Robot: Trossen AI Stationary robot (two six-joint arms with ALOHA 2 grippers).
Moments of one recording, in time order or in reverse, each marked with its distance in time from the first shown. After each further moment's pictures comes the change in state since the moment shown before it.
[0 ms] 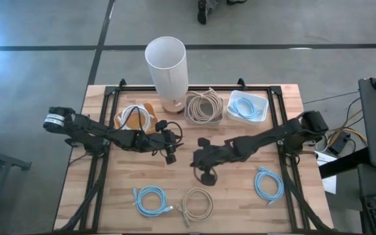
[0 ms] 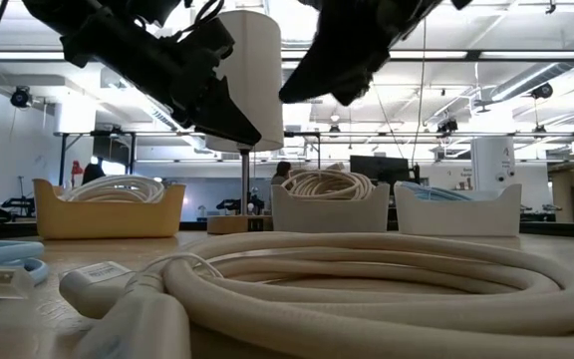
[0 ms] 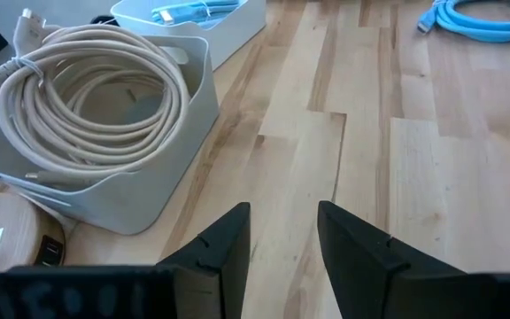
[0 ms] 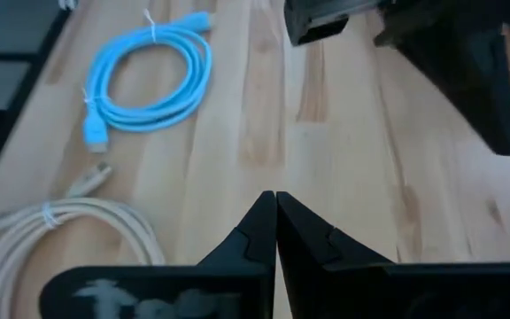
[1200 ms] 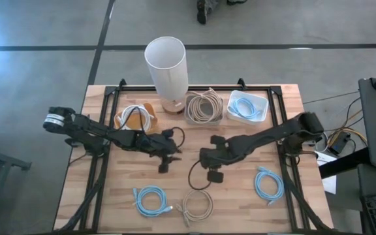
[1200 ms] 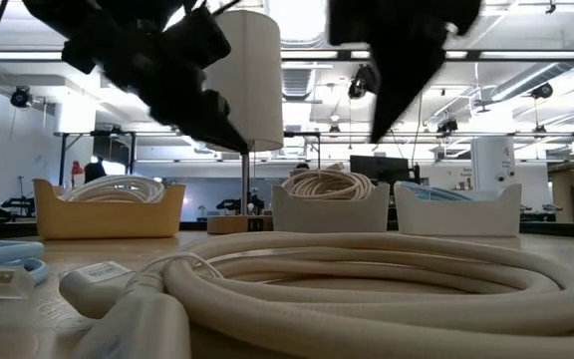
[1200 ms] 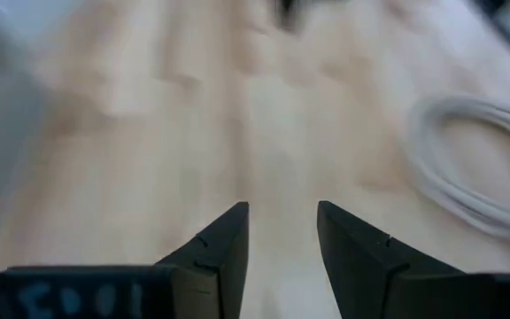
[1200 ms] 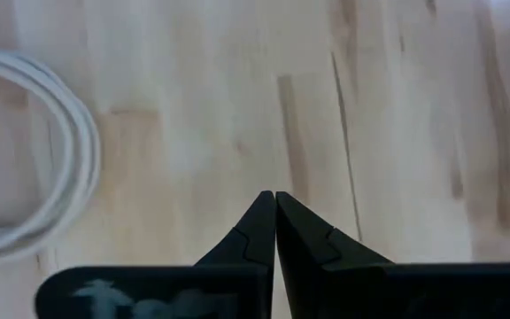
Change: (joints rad) left arm -0.001 -0.001 0.001 -0.064 0.406 0.073; right arm 0.011 0.034 0.183 -0.648 0.089 0.198
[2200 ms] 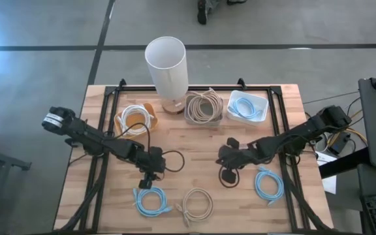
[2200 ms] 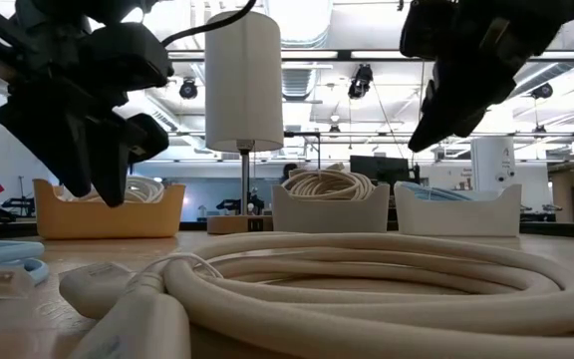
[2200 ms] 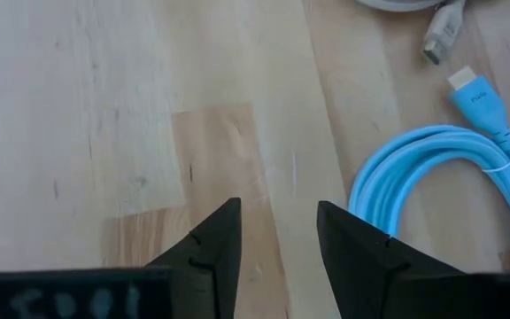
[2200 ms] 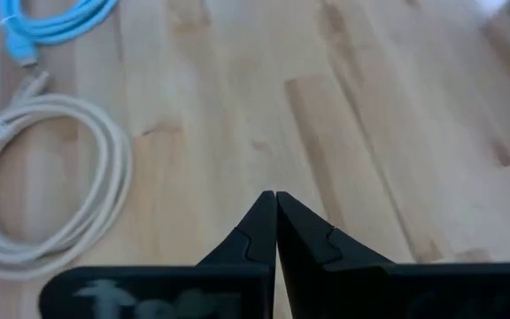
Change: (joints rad) left arm -0.192 -0.007 0.036 -0.460 0.107 -0.156; right arm 0.081 -0.345 -0.563 0.561 0.067 0.161
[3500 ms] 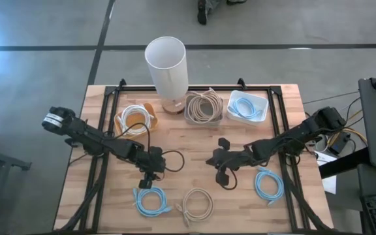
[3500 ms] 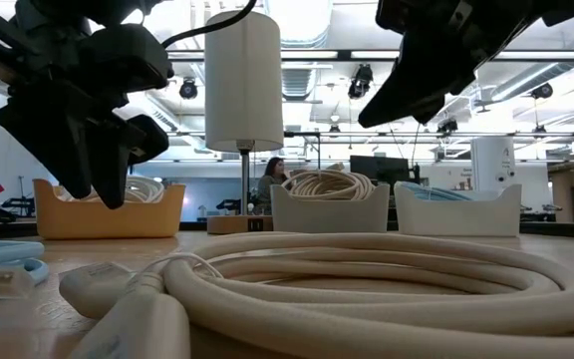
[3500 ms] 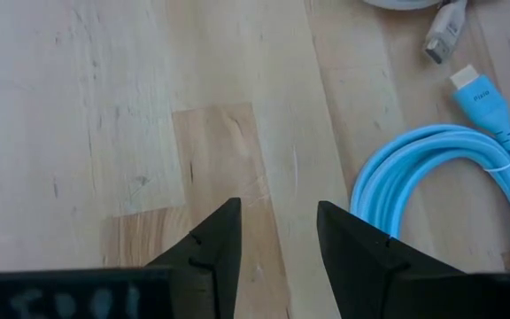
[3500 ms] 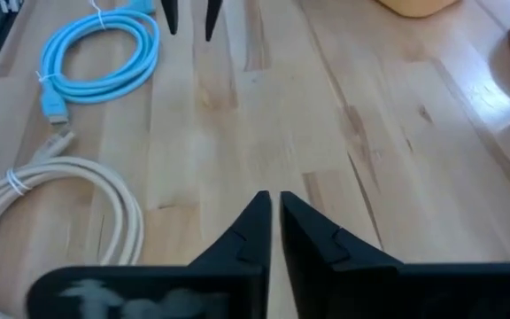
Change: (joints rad) left arm 0.000 0.001 -0.005 0.006 0.001 0.000; right arm 0.005 0.081 0.024 0.234 0.073 -0.174
